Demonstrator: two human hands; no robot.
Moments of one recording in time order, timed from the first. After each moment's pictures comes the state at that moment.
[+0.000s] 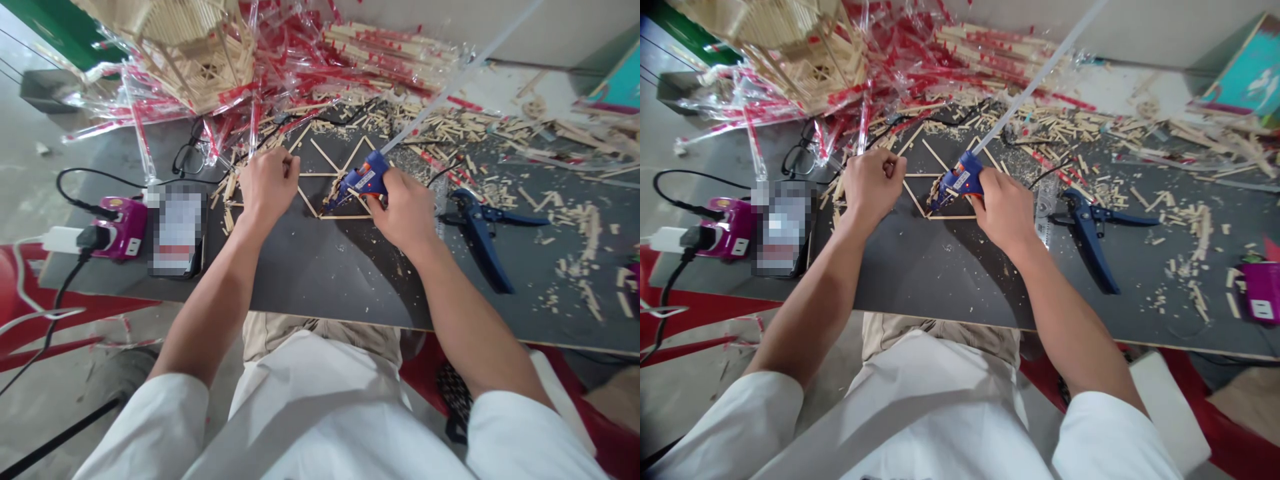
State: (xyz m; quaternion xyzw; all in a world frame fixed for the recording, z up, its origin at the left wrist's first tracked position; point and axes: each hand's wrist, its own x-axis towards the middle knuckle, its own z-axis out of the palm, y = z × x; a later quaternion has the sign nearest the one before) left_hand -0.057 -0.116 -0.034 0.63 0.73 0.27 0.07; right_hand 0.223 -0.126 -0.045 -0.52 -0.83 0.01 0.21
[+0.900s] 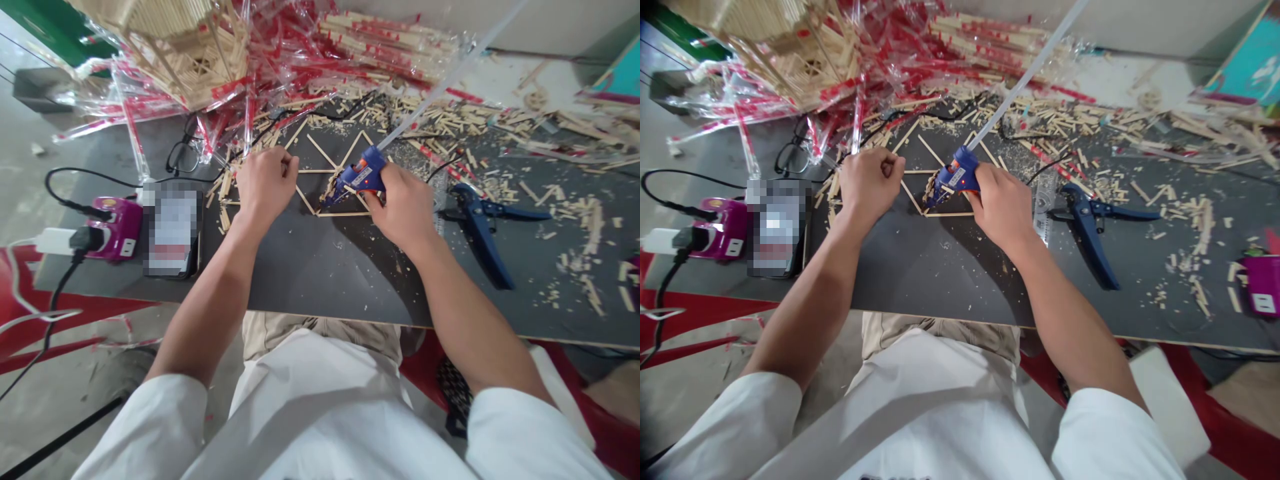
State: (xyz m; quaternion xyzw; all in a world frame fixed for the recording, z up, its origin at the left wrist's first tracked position) left_hand -0.054 -0.118 -0.026 0.63 0.73 0.25 0.14; right_hand 0.223 -0.127 -0.043 -0.52 -0.83 0.03 0.21
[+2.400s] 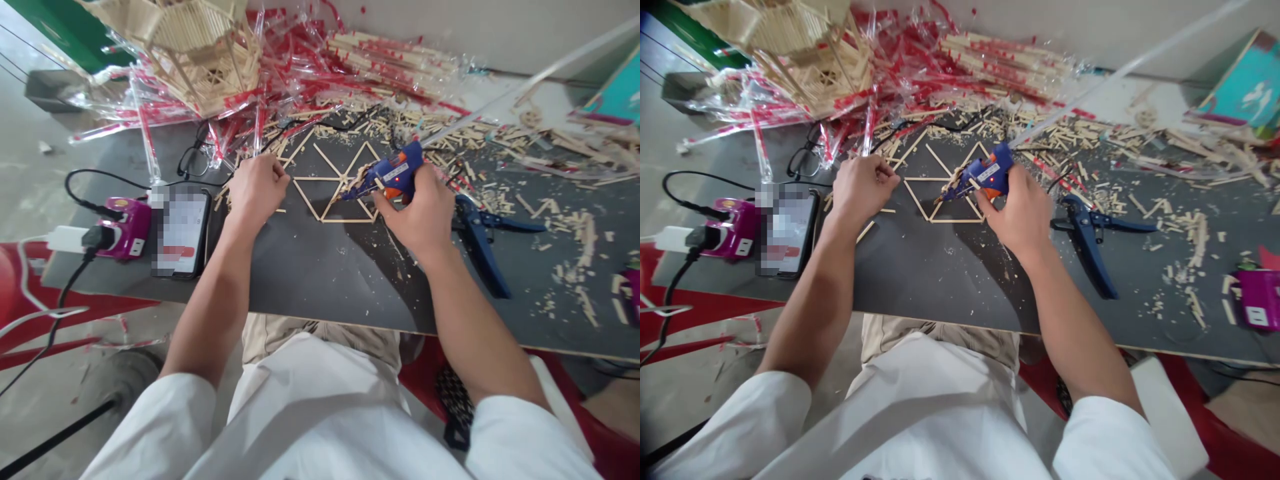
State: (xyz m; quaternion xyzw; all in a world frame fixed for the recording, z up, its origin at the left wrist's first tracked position) left_hand -0.075 -0.122 -0.010 0.60 0.77 0.19 0.15; right_hand 0.240 -0.121 -0.052 -0.58 -0.77 -0.04 0.27
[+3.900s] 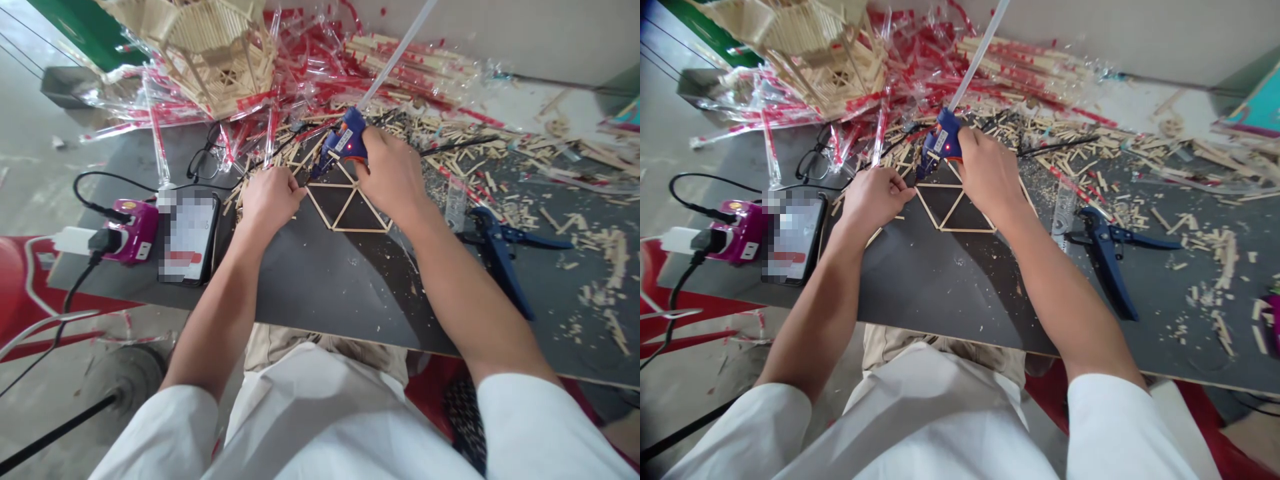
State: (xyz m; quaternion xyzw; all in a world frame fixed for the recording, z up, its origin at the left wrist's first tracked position) left_hand -0.071 -0.123 -0.005 0.61 0.77 0.11 0.16; right_hand 0.154 -0.054 -0.006 -0.50 -0.85 0.05 0.18
